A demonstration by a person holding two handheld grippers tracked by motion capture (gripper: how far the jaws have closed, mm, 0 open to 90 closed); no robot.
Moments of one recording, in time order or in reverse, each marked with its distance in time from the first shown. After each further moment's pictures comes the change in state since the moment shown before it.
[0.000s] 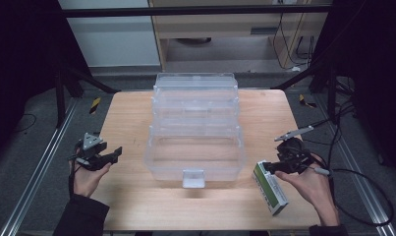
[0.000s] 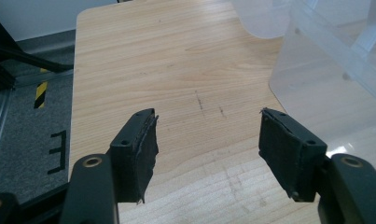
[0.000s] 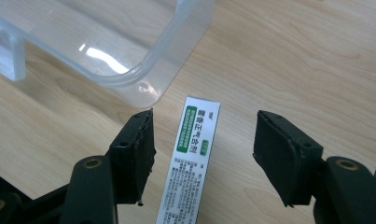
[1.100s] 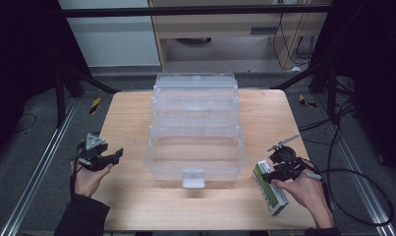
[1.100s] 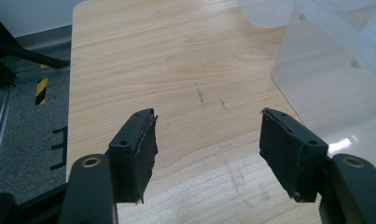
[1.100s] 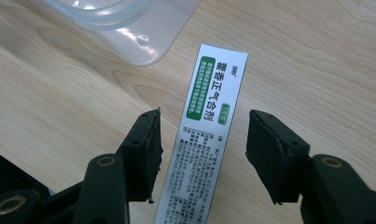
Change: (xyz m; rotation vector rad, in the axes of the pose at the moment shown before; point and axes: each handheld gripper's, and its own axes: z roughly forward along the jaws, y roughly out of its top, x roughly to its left) left arm 0.000 -0.004 0.004 0.030 0.006 0.022; right arm 0.004 -0.013 0.030 0.154 0.018 -0.012
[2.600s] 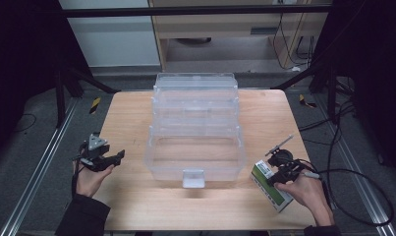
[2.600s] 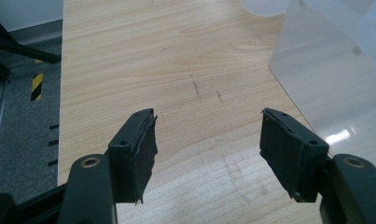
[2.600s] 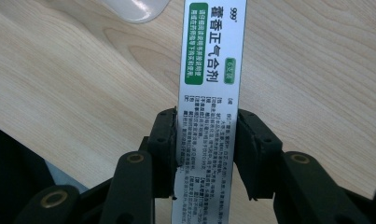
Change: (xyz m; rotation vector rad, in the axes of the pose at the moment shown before) left arm -0.001 -0.004 0.003 0.036 -0.005 0.016; right arm -0.003 -0.001 0.011 0.145 0.009 -0.051
